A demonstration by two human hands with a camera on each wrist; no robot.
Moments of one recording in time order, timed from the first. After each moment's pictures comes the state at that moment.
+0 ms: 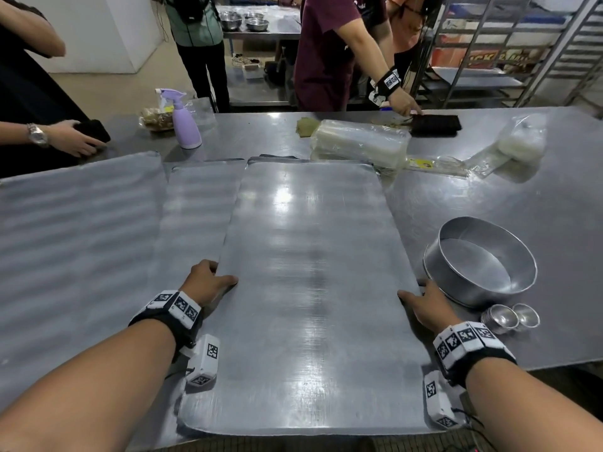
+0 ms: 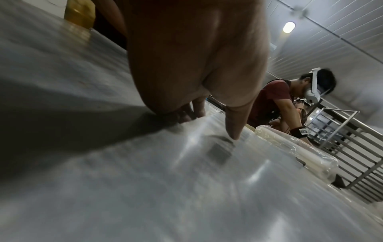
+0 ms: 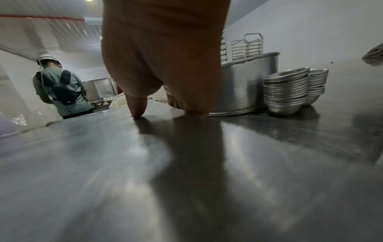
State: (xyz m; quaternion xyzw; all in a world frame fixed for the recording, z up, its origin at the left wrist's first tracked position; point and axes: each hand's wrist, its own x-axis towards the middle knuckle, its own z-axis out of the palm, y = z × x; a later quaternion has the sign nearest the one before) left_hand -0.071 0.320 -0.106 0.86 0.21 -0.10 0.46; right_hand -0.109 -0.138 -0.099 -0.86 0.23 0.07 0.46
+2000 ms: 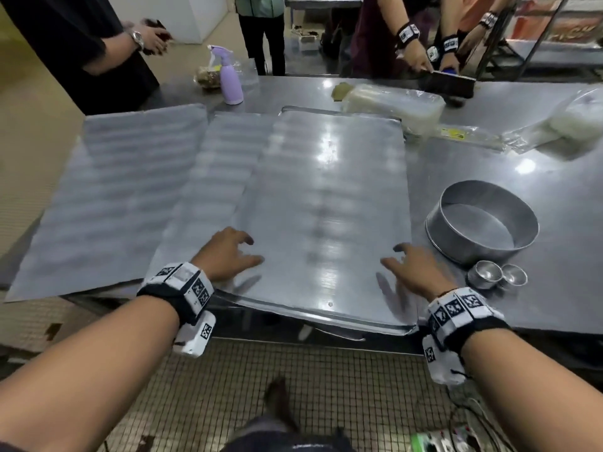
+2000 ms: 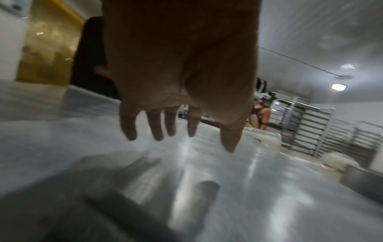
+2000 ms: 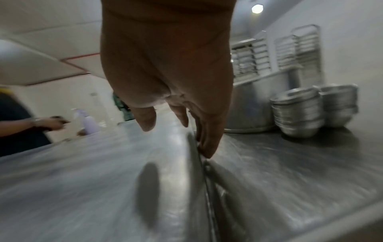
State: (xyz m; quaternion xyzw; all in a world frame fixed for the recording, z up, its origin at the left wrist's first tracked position) left_hand -0.236 0.237 -0.045 0.96 0.08 -0.11 0.23; right_hand -0.174 -0.150 -0.063 -0.95 0.01 0.16 0.25
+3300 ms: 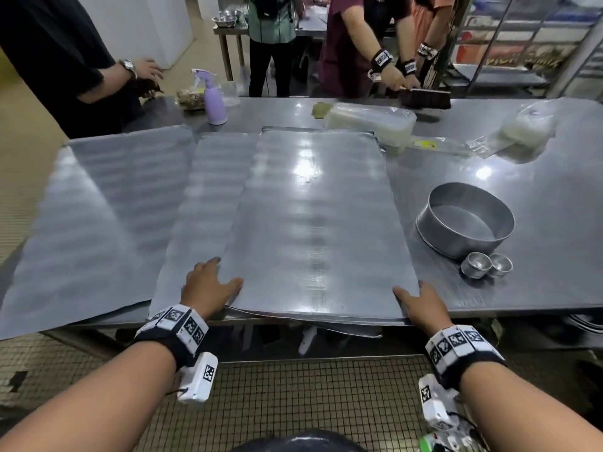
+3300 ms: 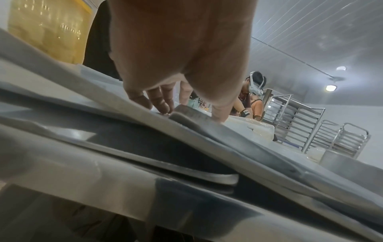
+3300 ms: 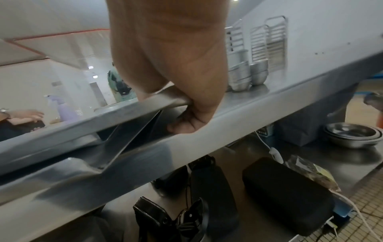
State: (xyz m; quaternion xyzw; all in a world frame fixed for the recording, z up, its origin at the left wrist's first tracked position) left_hand -0.273 0.285 -0.088 0.94 0.21 -0.07 0.28; right_hand -0.250 -0.143 -0.111 -0.88 0.22 0.09 0.41
